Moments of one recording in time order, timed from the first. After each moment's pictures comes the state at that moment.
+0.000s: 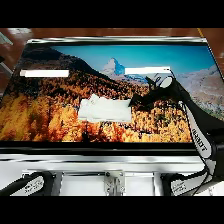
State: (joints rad) left arm 0.19 -1.16 1.70 1.34 -1.24 -1.66; right arm 0.12 -1.70 1.30 -0.93 1.19 1.51
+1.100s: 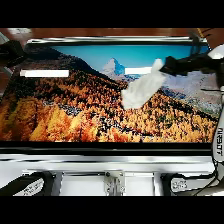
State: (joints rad) left arm -0.02 -1.16 1.69 1.34 -1.19 -1.69; right arm -0.17 -1.59 1.73 -0.94 1.25 1.34
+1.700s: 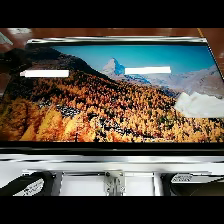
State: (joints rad) left arm -0.04 -1.16 1.69 1.34 -1.33 -1.70; right arm -0.86 -1.61 1.73 -1.43 1.41 1.47
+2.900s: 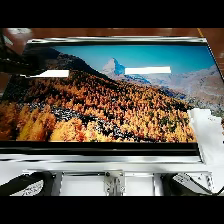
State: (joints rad) left arm -0.17 -1.23 1.69 1.39 -1.31 -1.67; right arm -1.09 -1.20 1.22 -1.47 1.35 1.49
